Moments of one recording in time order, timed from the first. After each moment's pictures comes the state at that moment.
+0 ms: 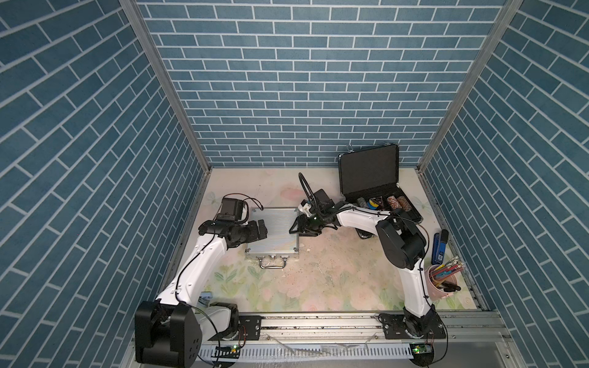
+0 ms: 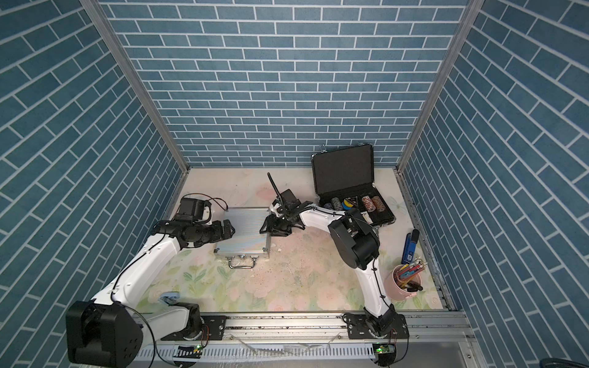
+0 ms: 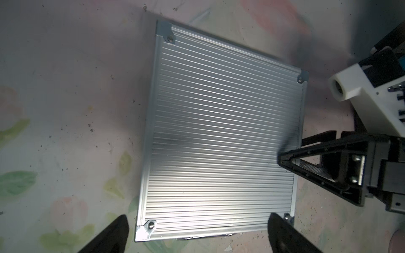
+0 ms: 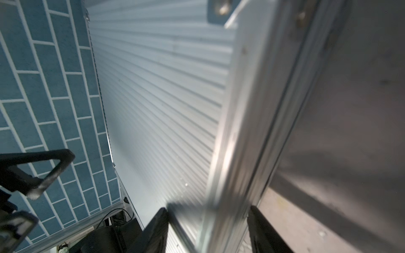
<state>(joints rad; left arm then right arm) -0.12 1.17 0.89 -0.78 0.17 -0.35 0.78 2.16 1.53 -0.33 -0.65 0.70</state>
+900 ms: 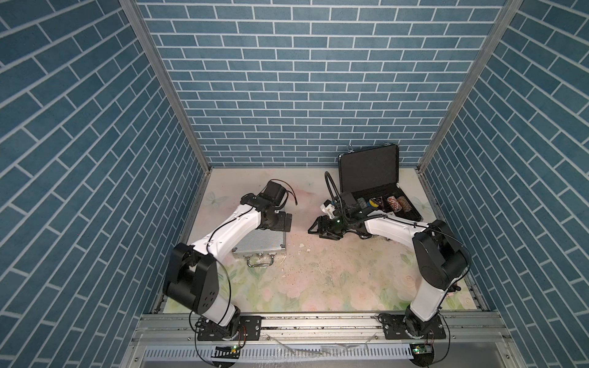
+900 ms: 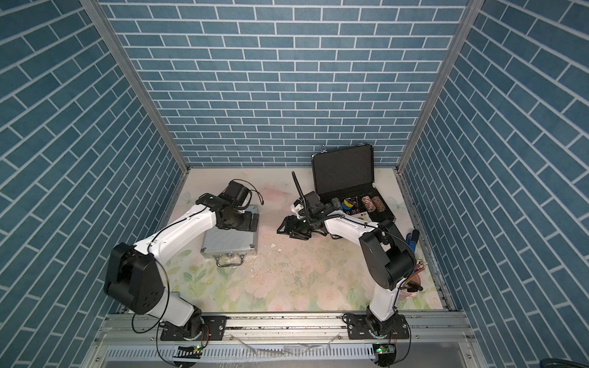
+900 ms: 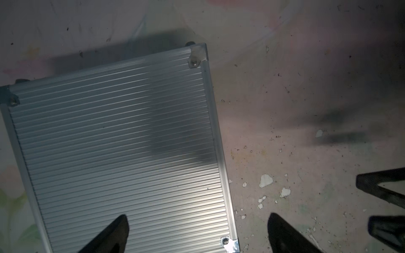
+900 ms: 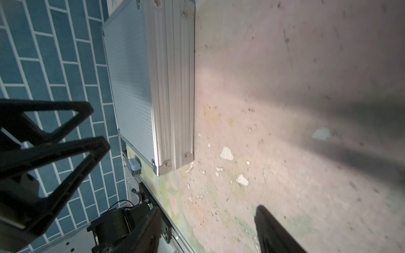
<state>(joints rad) -0.48 1.60 1.28 -0.90 -0.12 -0.32 0.67 1.76 1.12 -0.31 -0.62 0.70</state>
